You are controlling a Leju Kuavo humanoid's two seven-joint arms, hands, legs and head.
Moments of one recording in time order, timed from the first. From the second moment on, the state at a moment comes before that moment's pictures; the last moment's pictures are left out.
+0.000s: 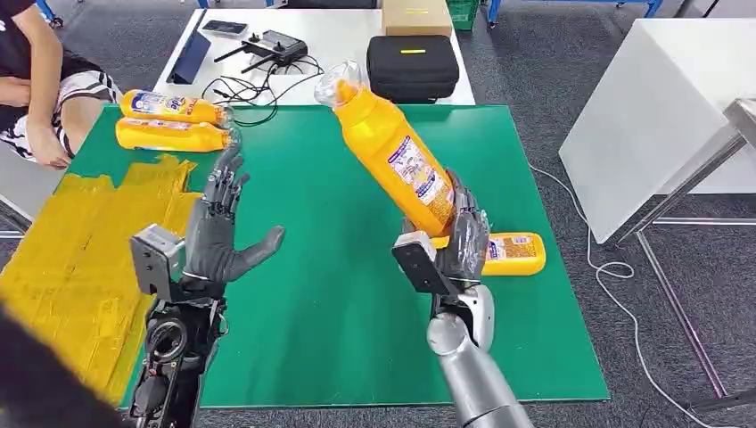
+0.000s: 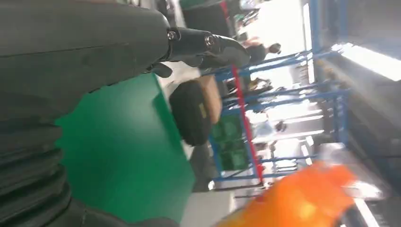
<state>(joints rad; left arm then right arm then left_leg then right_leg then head) -0.21 -0.20 -0.12 -1.20 -0.23 -0.11 -0.39 -0.29 0.26 0.14 -0.78 0.72 -0.67 -0.40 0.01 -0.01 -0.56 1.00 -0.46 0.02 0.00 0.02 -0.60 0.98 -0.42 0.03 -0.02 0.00</state>
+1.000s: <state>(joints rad) -0.27 -0.20 -0.19 -0.95 -0.11 -0.15 -0.37 -0.27 0.26 0.21 -0.80 0.79 -0.68 -0.34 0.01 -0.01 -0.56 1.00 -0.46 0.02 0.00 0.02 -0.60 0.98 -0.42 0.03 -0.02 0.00</state>
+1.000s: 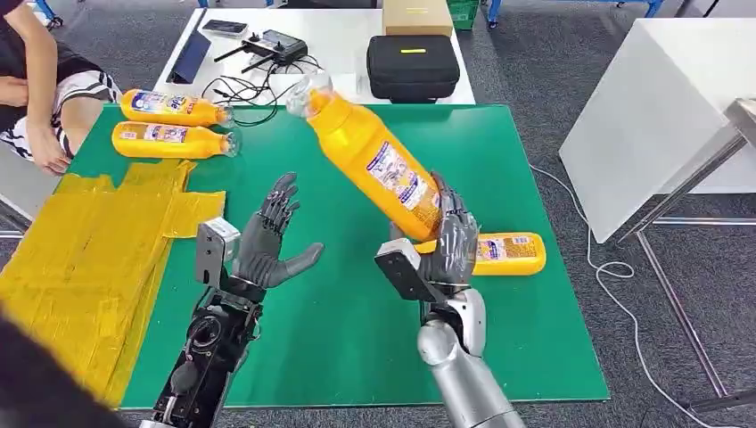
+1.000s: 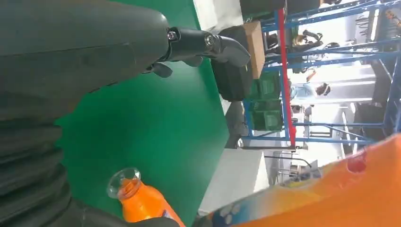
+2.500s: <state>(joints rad) -0.28 -0.20 -0.19 -0.93 -0.02 -0.20 -0.35 -0.34 0.30 0.38 -0.53 0.92 -0.67 -0.26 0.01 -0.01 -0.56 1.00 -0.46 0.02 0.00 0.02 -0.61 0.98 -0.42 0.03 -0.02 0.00</state>
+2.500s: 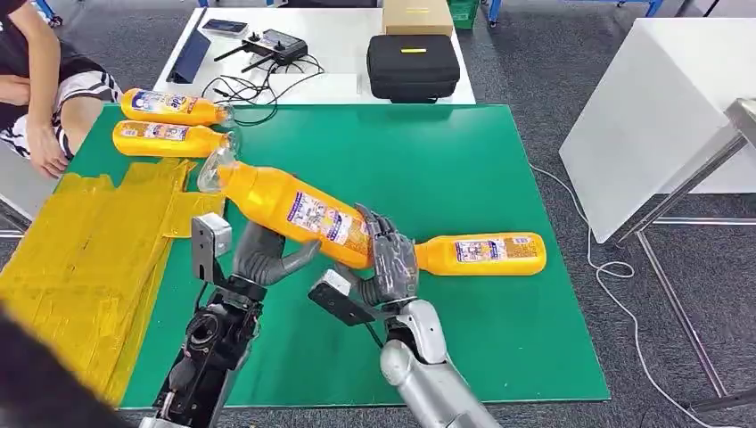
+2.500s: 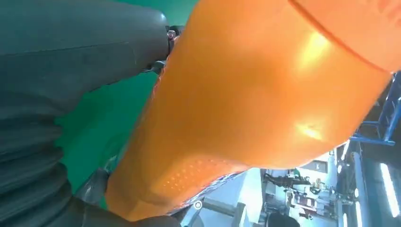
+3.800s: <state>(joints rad) -0.31 -0.25 -0.15 -0.78 0.70 -0.48 -0.17 -0.34 0.31 0.43 -0.49 0.95 -0.68 -0.24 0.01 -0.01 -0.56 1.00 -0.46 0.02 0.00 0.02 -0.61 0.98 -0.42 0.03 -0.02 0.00</state>
